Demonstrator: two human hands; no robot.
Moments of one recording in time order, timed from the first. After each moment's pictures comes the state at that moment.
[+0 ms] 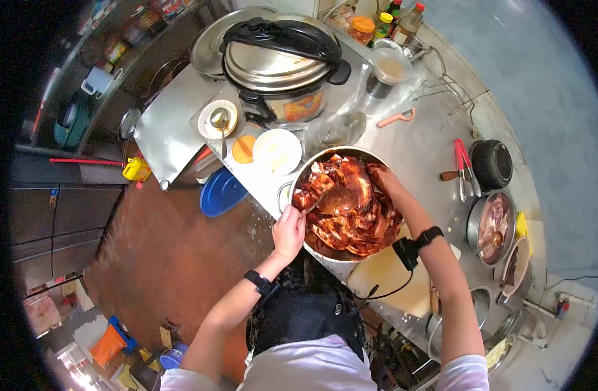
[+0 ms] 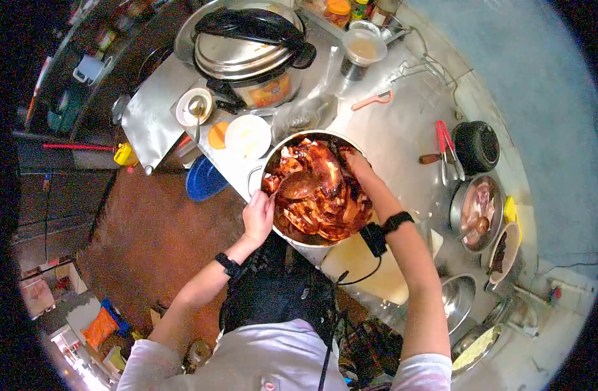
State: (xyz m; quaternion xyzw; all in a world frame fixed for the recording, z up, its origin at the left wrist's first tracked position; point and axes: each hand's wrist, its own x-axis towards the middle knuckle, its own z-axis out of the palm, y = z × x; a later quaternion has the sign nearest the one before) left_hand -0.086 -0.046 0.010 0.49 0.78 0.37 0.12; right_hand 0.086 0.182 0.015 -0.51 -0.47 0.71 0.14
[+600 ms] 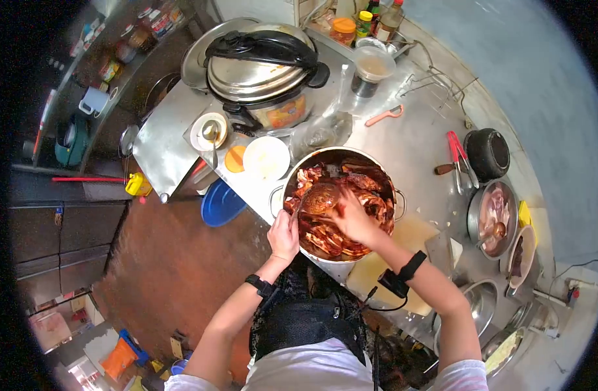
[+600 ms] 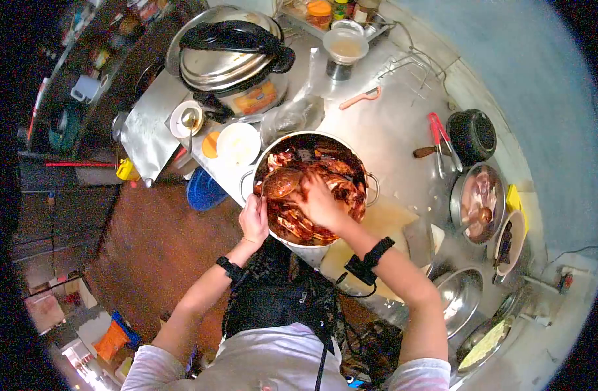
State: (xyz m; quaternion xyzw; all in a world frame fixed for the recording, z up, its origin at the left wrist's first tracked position) left_hand -0.079 -0.043 0.001 0.45 0.80 0.38 0.10; right_hand 0.069 0.085 0.045 -0.33 -0.87 0.35 0.12
